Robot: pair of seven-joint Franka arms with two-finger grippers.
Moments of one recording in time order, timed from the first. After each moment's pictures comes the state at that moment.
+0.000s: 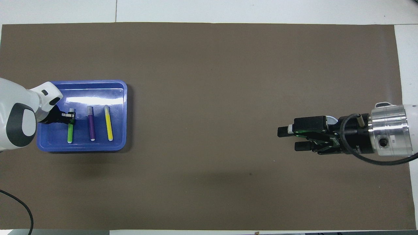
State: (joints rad) left arm 0.15 0.24 -0.04 -2.05 0.03 2.18 0.14; right arm -0.11 -0.29 0.15 -2.11 0.90 1.71 0.19
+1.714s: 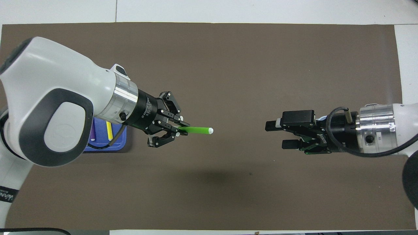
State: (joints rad) left arm -0.45 0.03 -0.06 -1.80 -0.72 1.84 -1.73; right arm -0.12 -0.29 0.25 -2.10 0.96 1.81 0.35
